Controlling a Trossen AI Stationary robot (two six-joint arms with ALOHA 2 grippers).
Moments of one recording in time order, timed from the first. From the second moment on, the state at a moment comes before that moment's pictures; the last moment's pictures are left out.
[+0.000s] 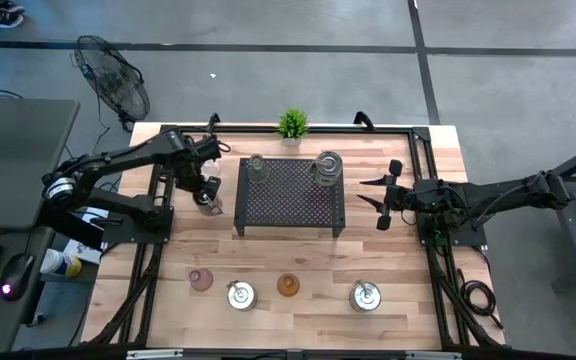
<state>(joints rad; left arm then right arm) 0.58 1.25 0.84 -1.21 0.01 -0.75 0.09 0.59 0.37 -0.05 0.41 -0.29</state>
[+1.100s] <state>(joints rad) 0.58 1.25 0.84 -1.21 0.01 -0.66 0.09 0.59 0.37 -0.05 0.42 -0.30</state>
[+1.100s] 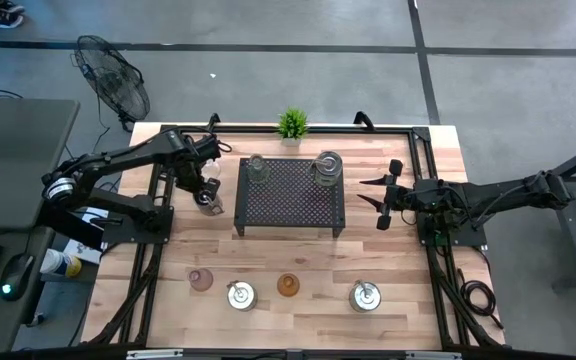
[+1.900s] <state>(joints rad) 0.58 1.24 0.92 -1.23 -0.01 -0.58 0.08 0.59 0.37 -0.05 0.41 -0.20</state>
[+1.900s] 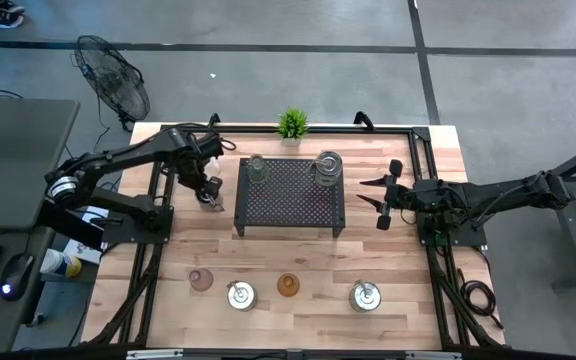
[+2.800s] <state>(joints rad) 0.45 1.24 1.13 -1.45 -0.06 -0.69 0.08 0.59 0.37 -0.09 0.39 -0.18</state>
